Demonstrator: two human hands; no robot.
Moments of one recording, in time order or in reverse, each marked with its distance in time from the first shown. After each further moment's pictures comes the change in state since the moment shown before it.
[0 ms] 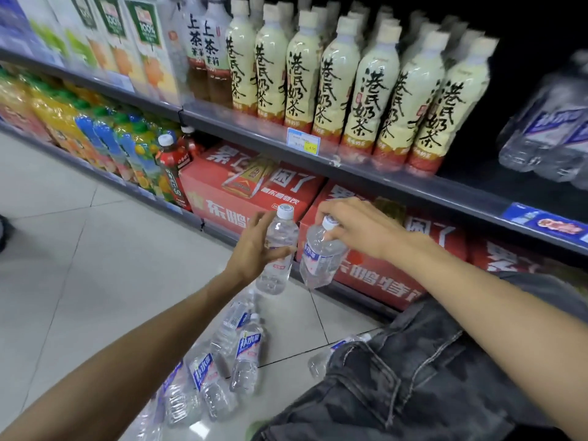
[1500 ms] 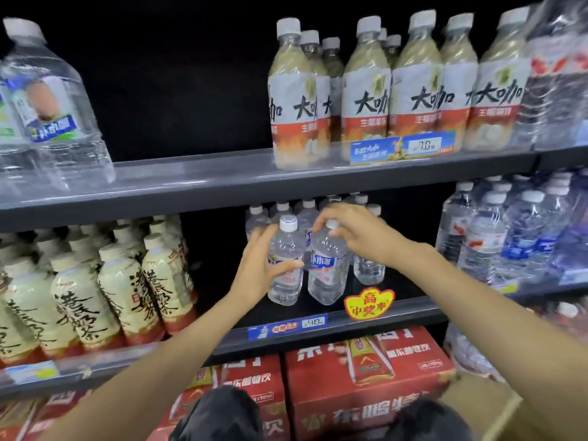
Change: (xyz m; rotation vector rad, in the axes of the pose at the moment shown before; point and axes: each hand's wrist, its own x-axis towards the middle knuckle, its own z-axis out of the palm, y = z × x) left_hand 0.186 0.389 0.208 -0.194 -0.182 0.658; right_hand -0.265 0.231 -0.271 -0.103 0.550 0.353
